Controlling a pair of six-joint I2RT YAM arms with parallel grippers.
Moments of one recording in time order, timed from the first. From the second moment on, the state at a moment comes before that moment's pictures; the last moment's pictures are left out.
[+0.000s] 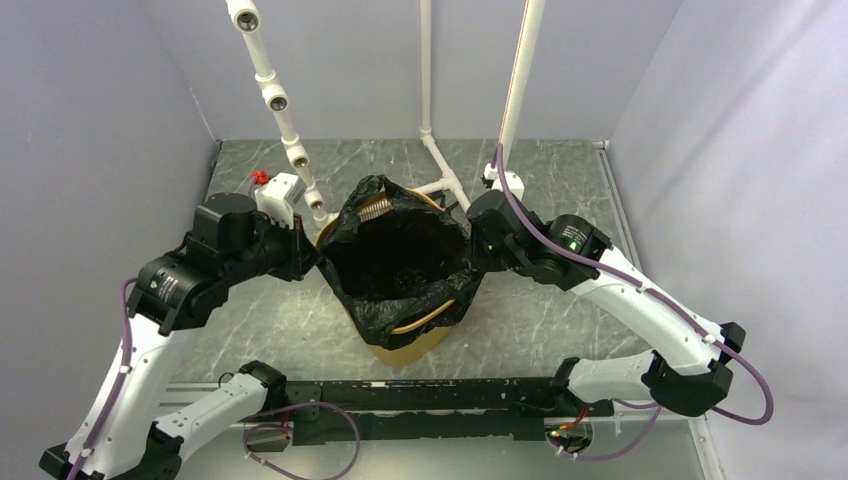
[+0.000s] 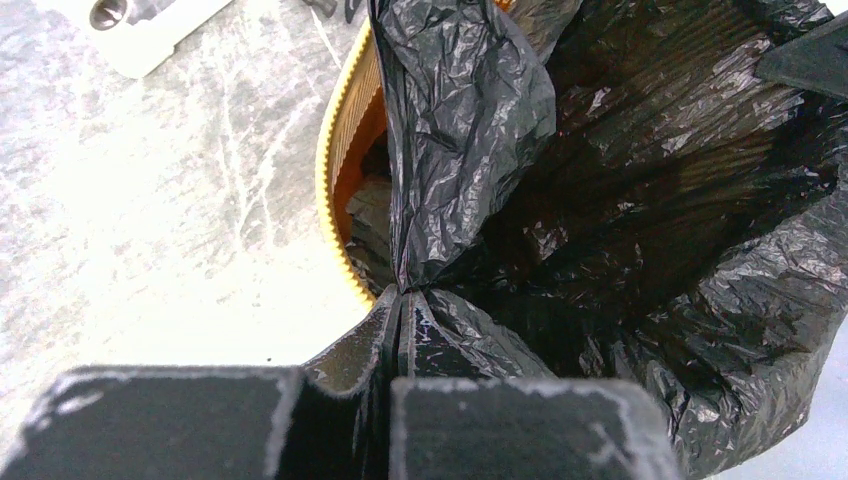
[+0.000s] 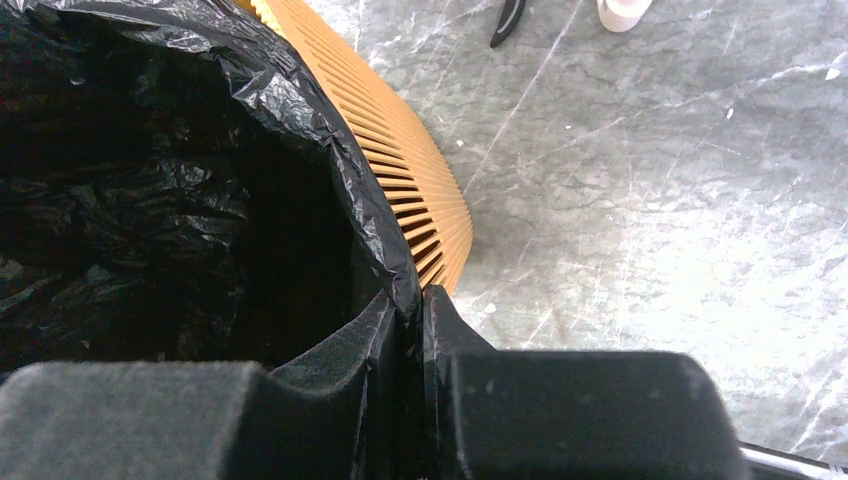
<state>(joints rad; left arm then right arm) -0.47 0.89 1.36 -1.06 0.15 -0.26 0.96 1.23 1.52 -1.14 0.39 0.76</state>
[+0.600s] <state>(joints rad) -0.47 0.88 1.35 -1.15 0.03 -0.25 0.96 1.25 1.54 -1.14 0.39 0.75</state>
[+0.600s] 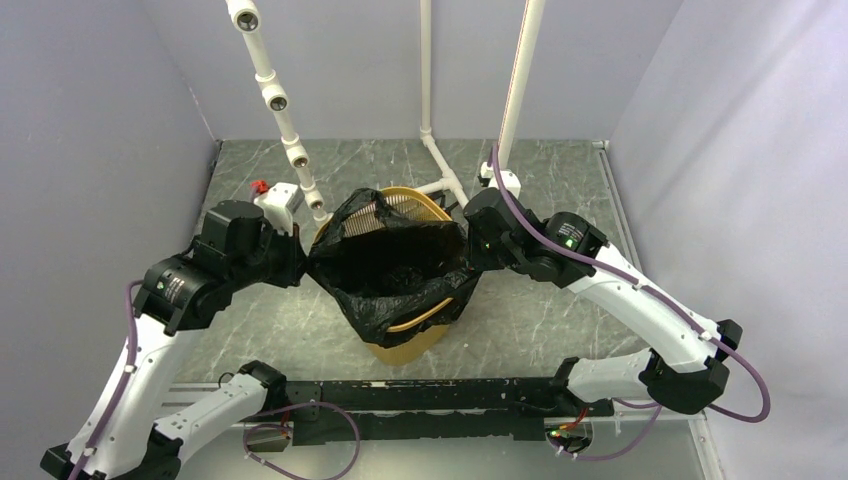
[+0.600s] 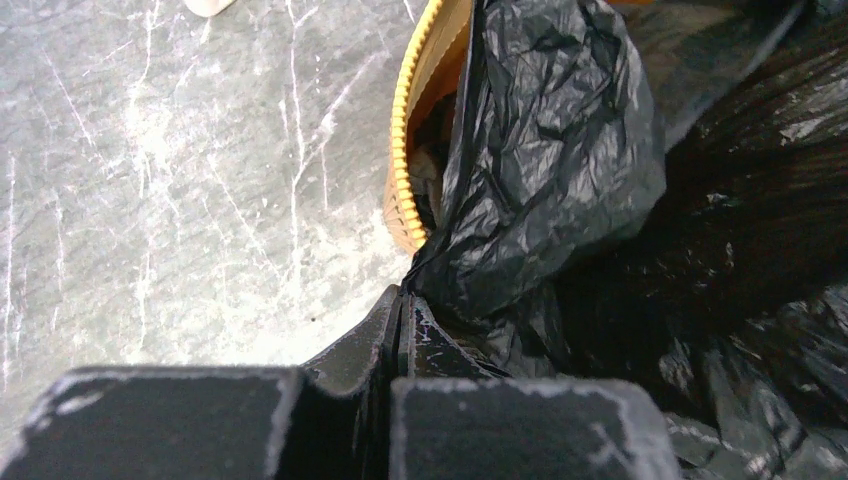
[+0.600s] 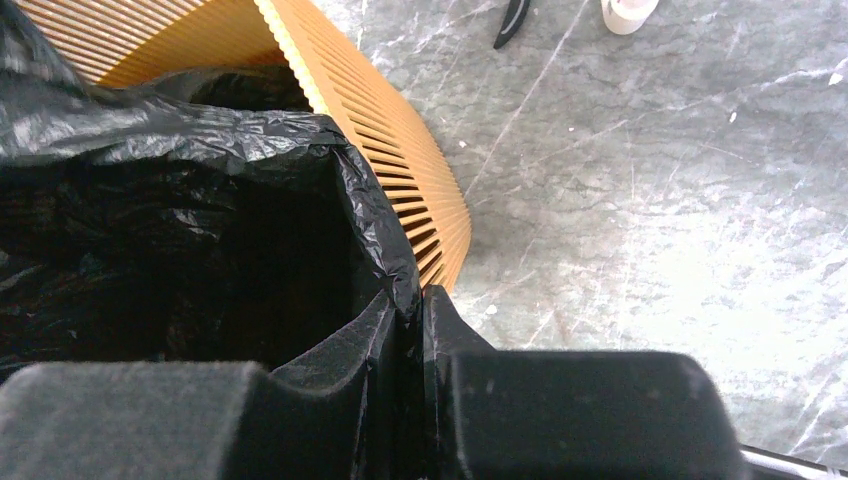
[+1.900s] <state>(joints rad) -0.47 0.78 1.51 -1.08 -0.04 -0.24 0.77 1.30 1.61 -1.03 0.10 0.16</state>
